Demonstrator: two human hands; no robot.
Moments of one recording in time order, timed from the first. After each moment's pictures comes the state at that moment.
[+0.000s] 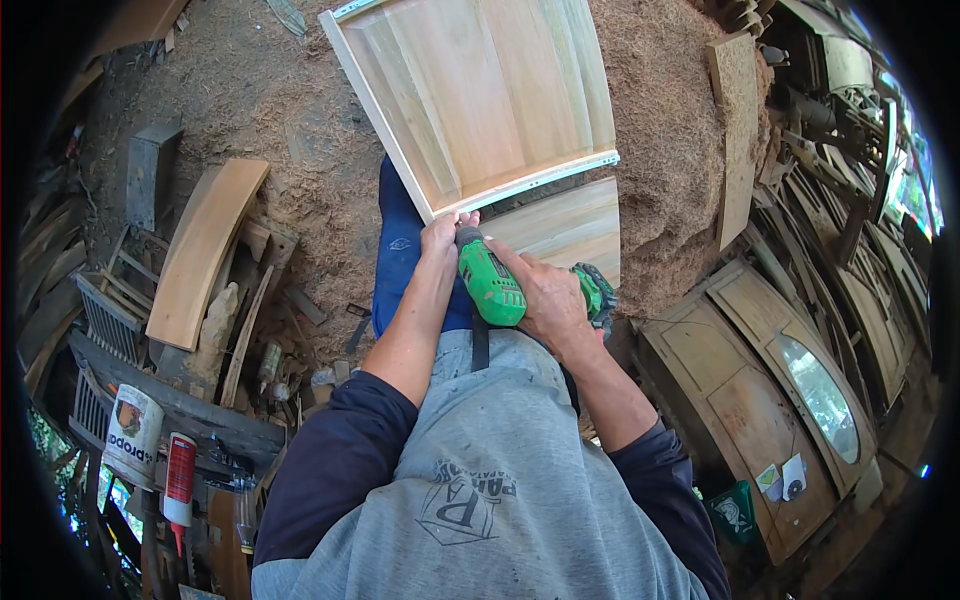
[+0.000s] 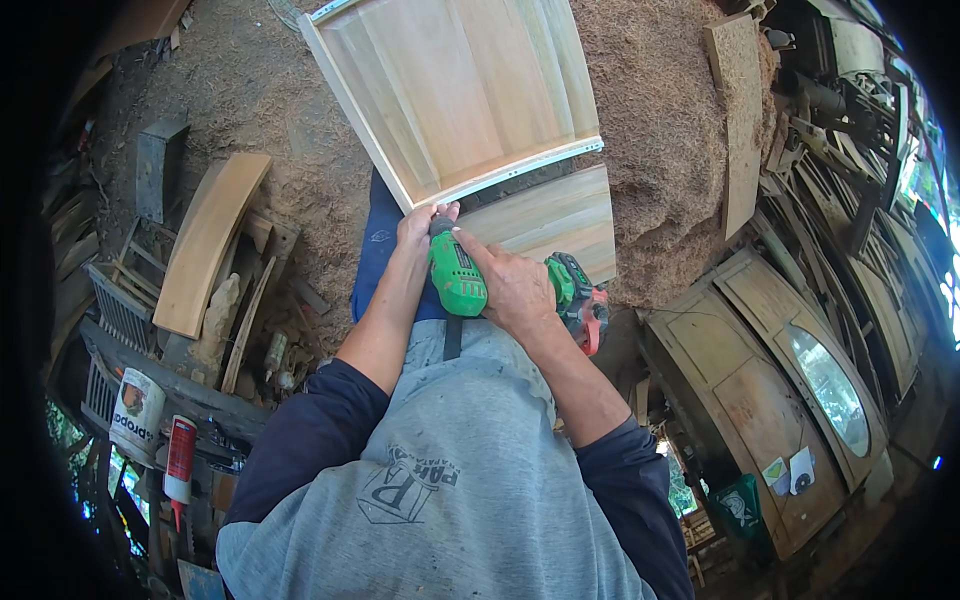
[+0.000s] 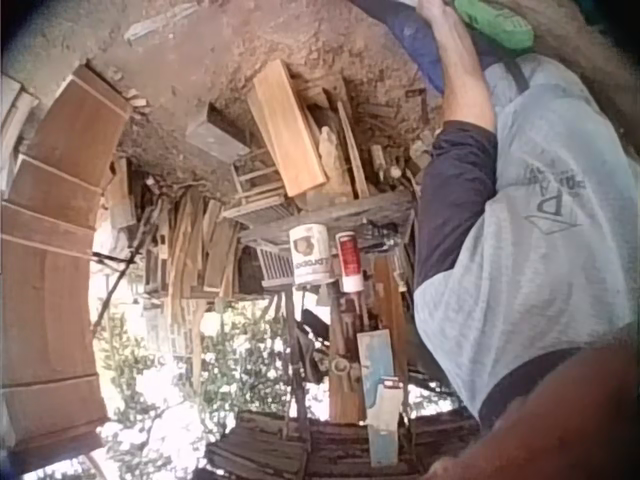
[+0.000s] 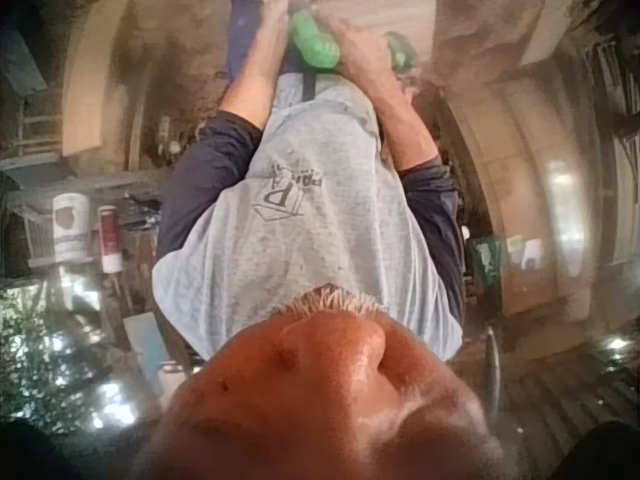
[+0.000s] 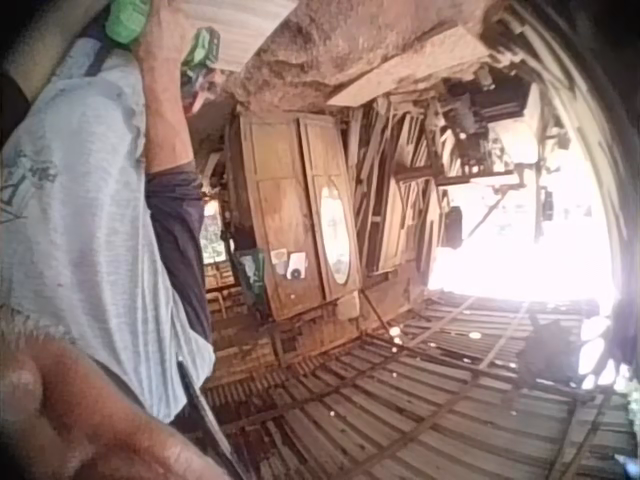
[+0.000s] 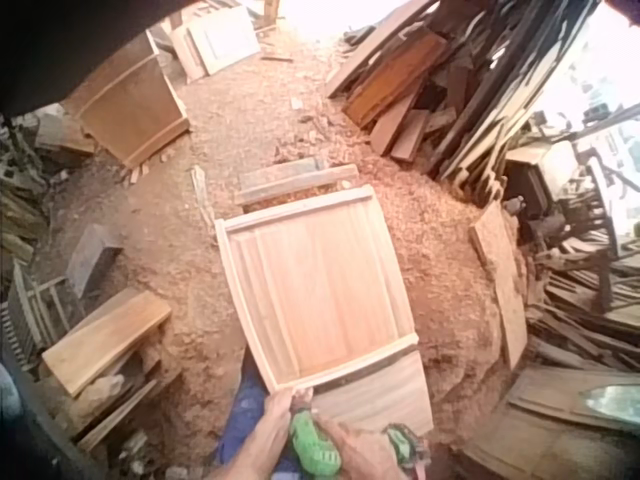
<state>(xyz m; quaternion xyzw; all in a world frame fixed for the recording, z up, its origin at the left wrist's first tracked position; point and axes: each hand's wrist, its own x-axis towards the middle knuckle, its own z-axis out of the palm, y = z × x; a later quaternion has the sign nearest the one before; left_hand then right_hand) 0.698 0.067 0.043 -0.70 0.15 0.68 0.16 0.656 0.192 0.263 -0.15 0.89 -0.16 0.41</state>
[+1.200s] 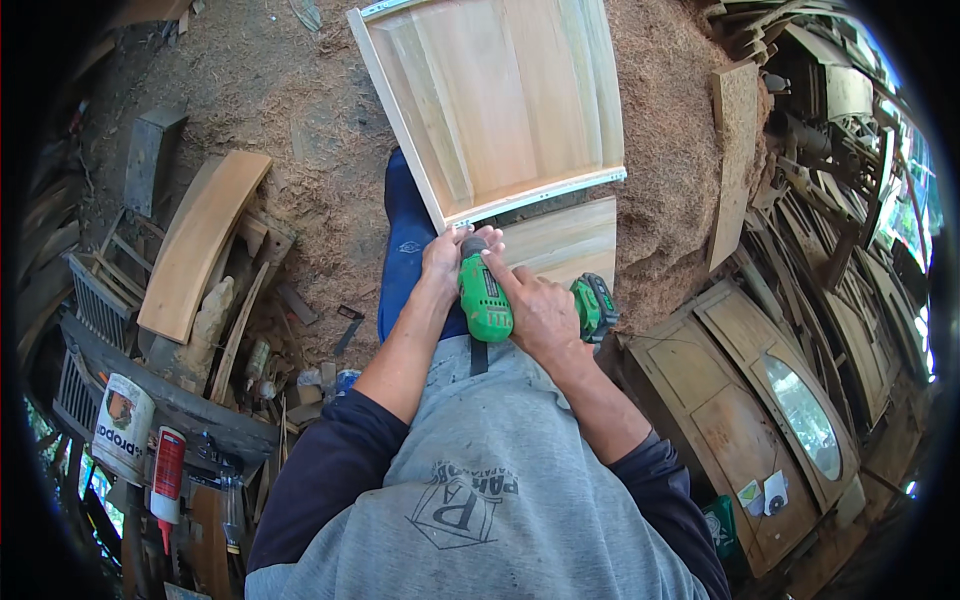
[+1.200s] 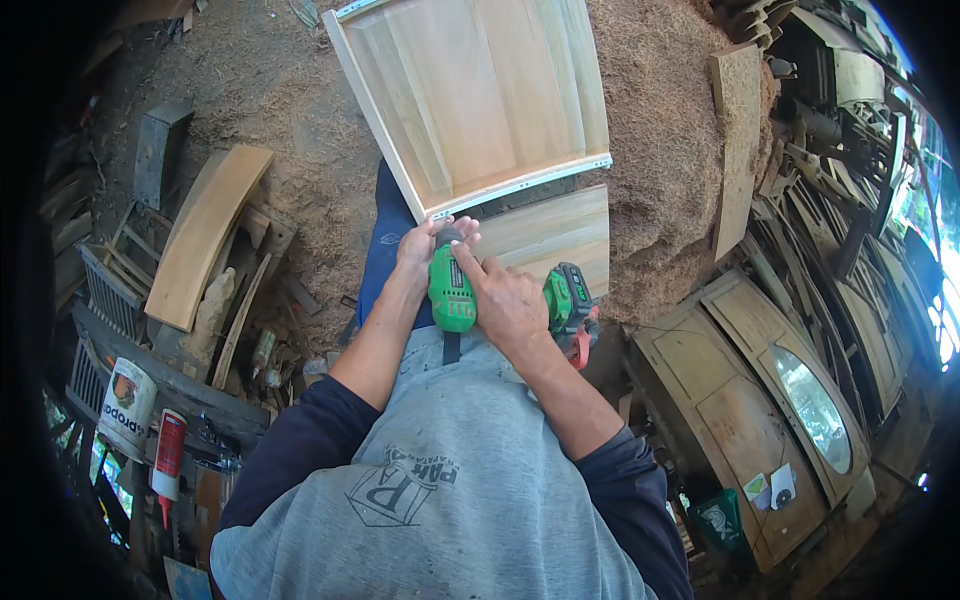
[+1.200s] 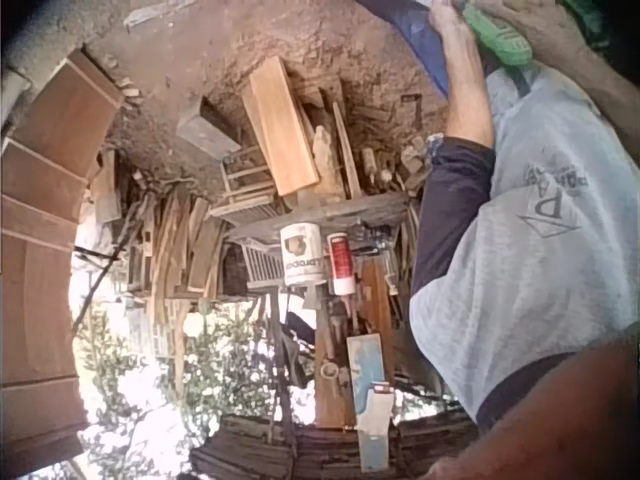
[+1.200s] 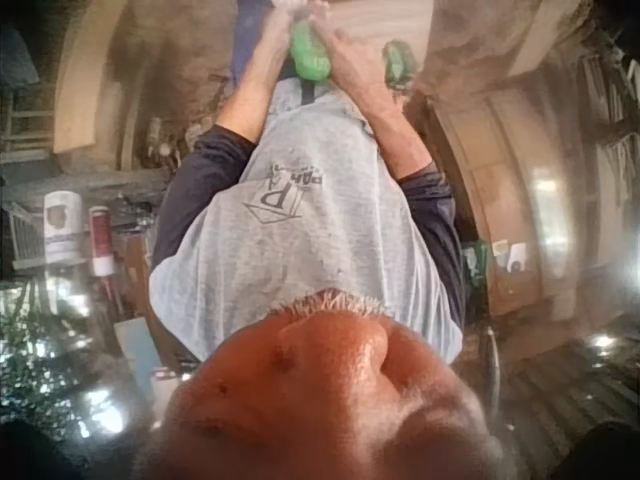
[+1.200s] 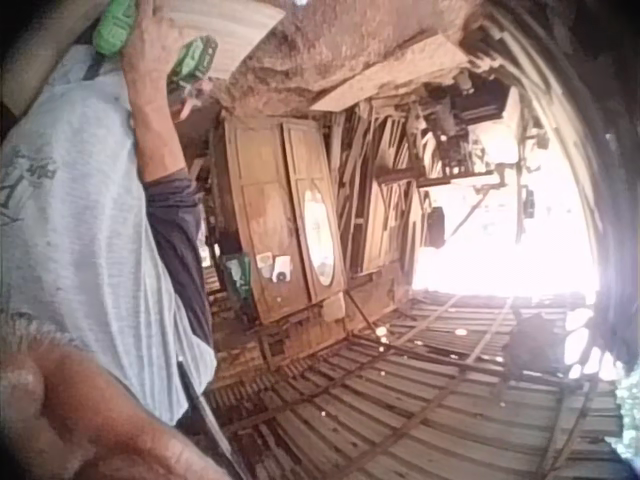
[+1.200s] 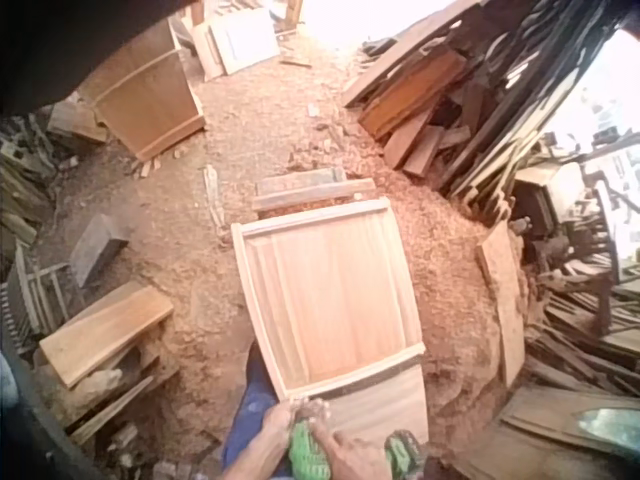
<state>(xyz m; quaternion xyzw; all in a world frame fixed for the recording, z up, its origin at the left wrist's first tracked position) 0.690 0.050 0.104 -0.61 0.03 0.75 0.25 0.660 0.171 0.261 -0.21 0.89 -0.04 0.41</state>
